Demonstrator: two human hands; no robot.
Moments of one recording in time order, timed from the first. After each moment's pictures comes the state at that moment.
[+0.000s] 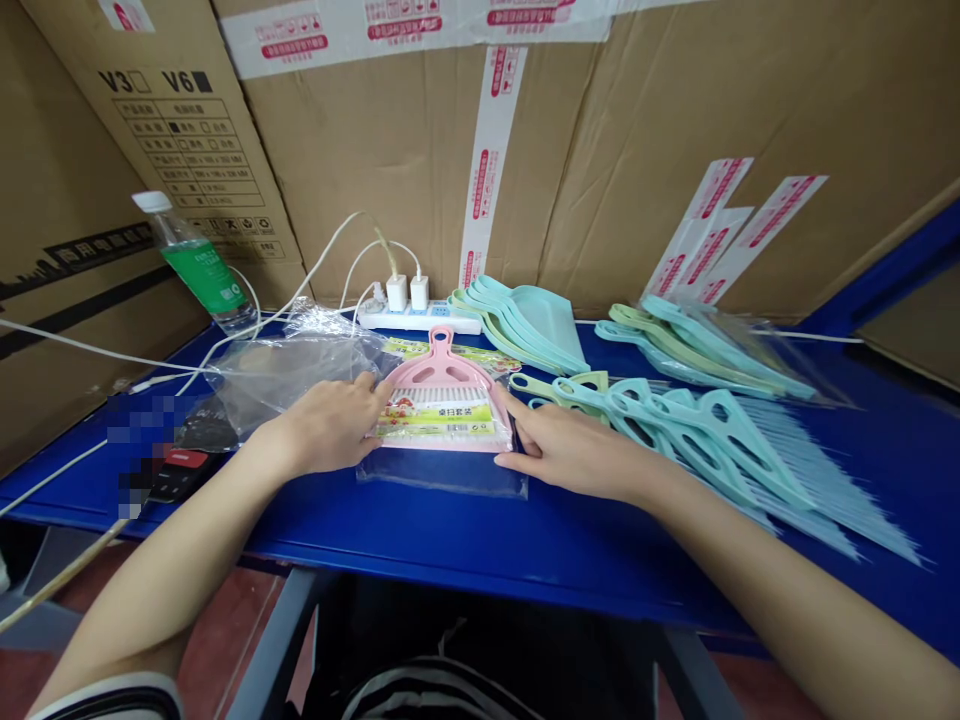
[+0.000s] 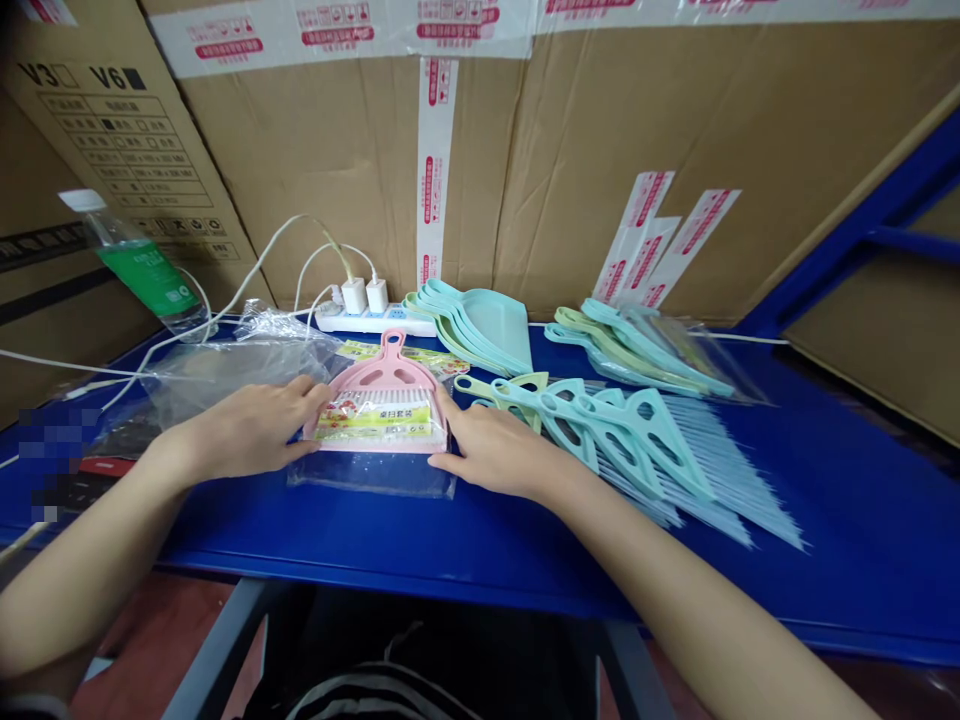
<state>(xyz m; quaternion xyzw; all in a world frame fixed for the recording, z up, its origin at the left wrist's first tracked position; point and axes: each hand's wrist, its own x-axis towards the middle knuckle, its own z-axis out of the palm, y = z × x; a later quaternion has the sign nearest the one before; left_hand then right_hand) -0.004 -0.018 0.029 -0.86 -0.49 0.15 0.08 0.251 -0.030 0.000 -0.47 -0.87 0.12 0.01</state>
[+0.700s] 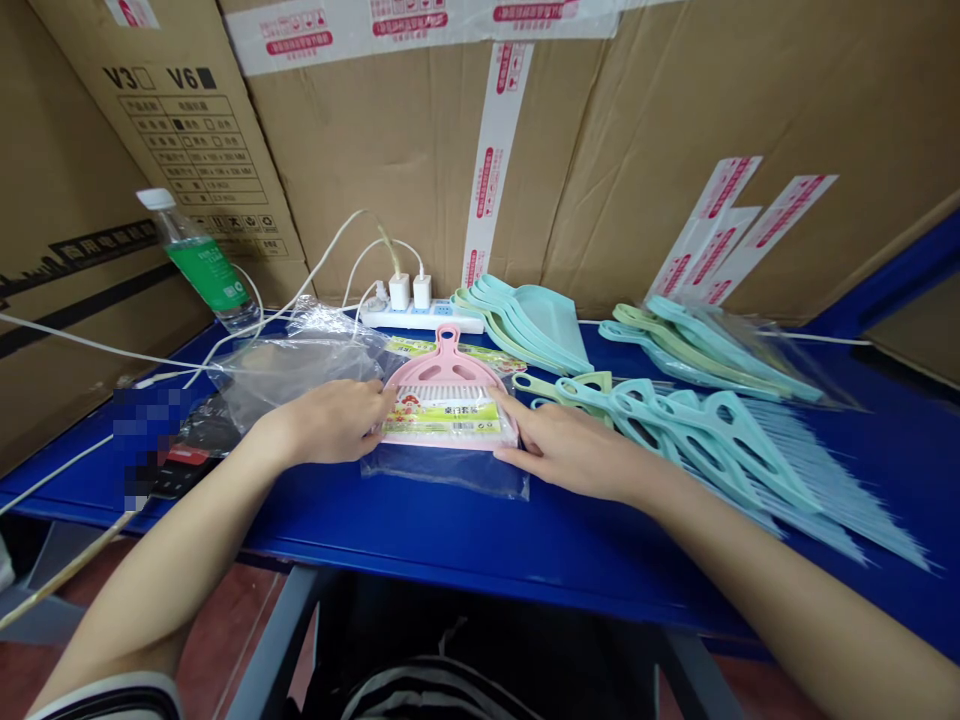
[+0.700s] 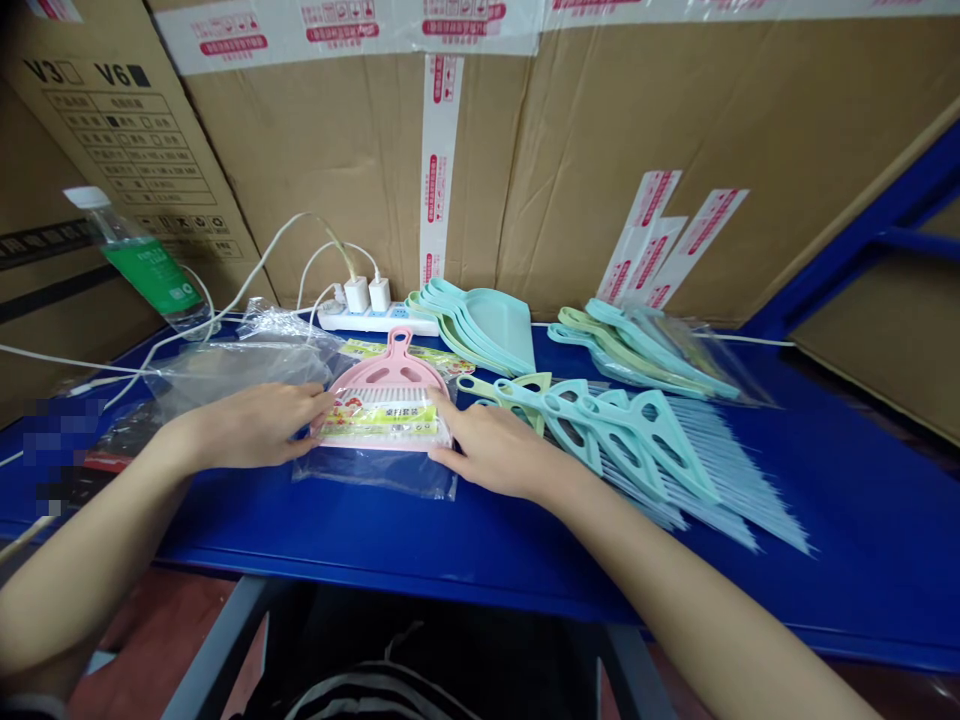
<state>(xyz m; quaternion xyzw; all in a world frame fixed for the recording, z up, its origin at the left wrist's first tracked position) -0.007 -0.012 0.031 -0.88 -0.44 0.18 0.07 0.248 -0.027 -0.003 -0.49 -0.87 0.10 -0.02</state>
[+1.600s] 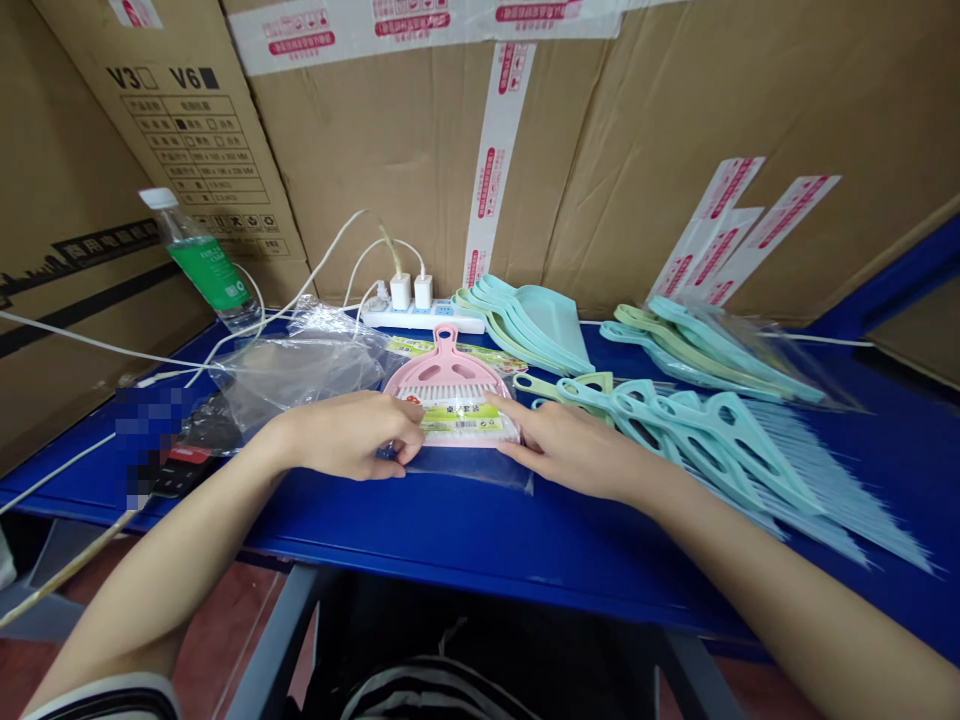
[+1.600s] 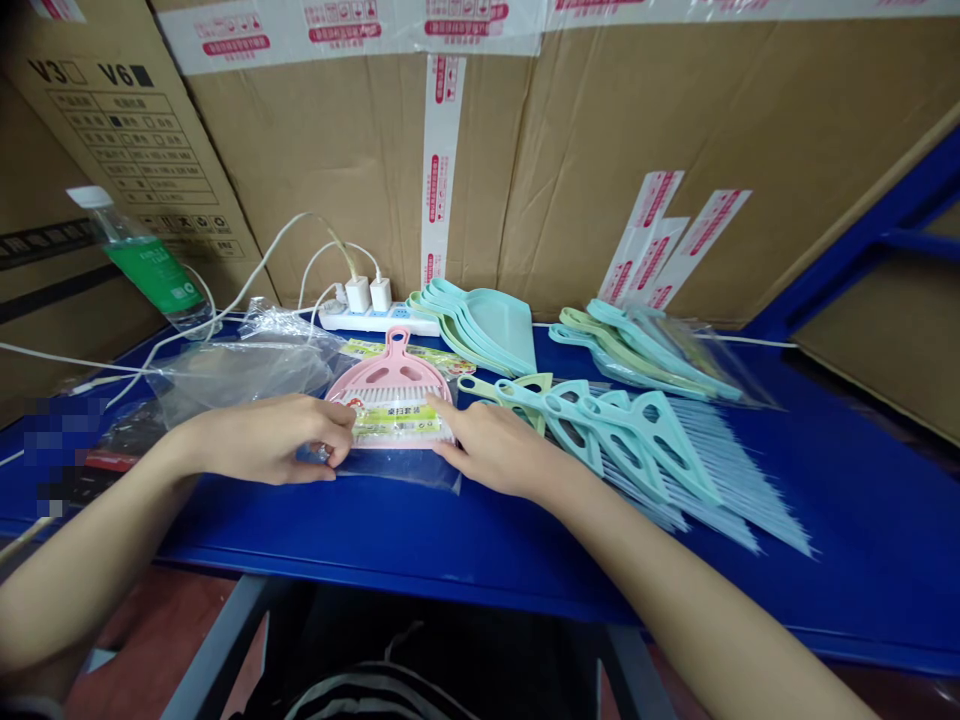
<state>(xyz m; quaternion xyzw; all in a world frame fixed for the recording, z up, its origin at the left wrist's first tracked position) -0.008 -0.012 0.030 -0.95 -0.25 0.03 -0.16 0.248 -0.027 -0.005 -0.47 -0.88 0.06 0.00</state>
